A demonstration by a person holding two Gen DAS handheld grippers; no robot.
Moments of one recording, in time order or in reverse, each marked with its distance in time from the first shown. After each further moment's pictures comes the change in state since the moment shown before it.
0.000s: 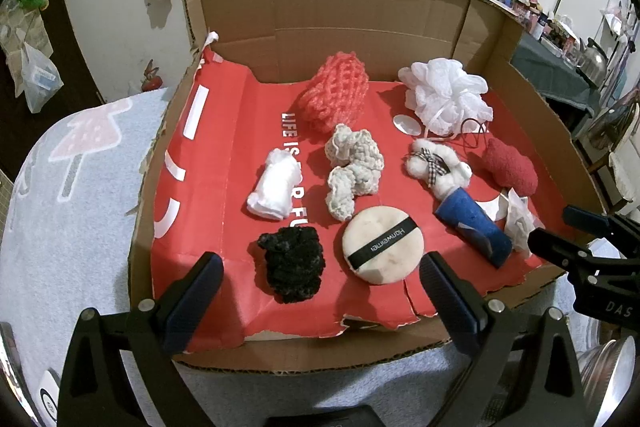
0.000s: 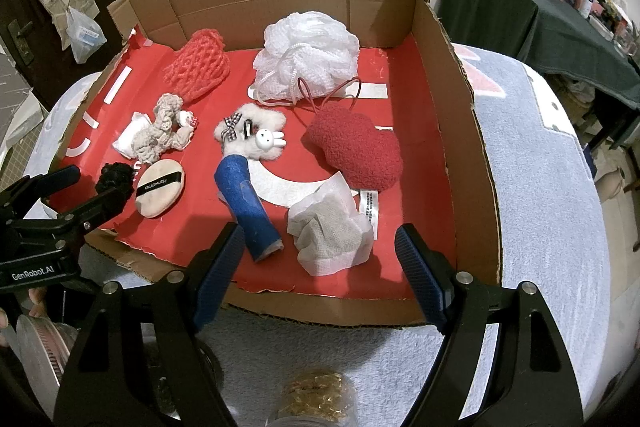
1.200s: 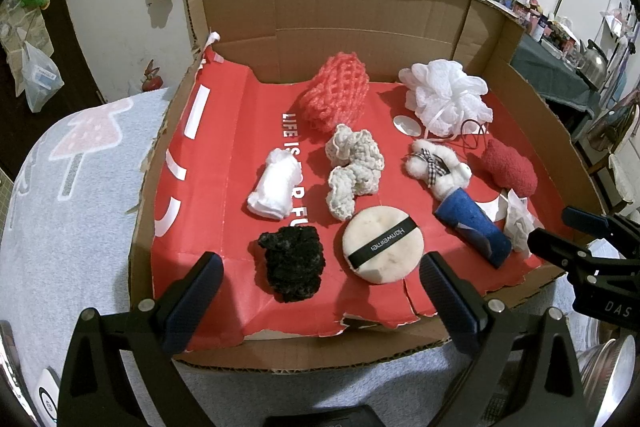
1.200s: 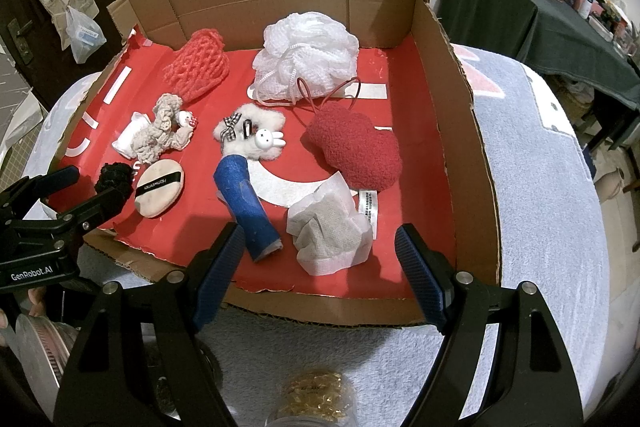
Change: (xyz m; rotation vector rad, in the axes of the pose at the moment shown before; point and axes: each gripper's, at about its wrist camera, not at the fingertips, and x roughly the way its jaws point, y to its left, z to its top) left arm 0.000 0.000 -0.001 -0.004 -0.003 -0.002; right arm 0.000 0.000 0.000 -0.003 -0.001 -0.002
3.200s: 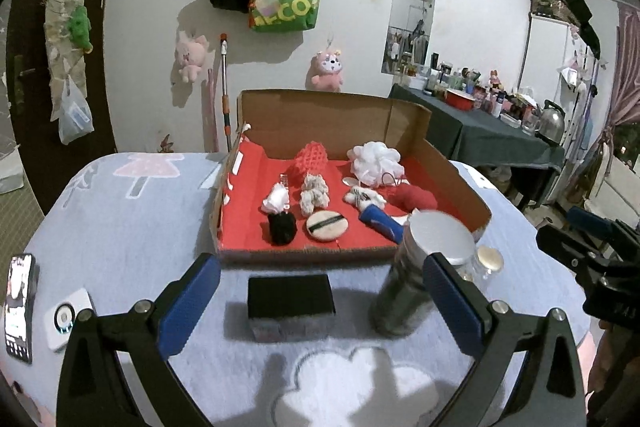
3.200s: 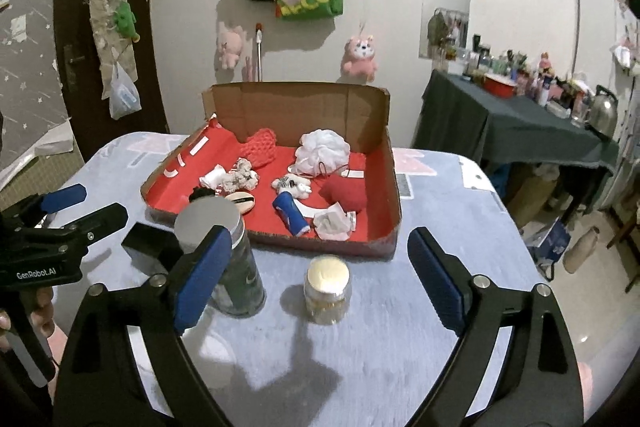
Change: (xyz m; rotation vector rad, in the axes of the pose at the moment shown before) left arm -0.154 -0.025 -0.121 -0.029 -0.415 -0.029; right arm -0.168 0.030 -0.121 -0.077 -0.479 -0.049
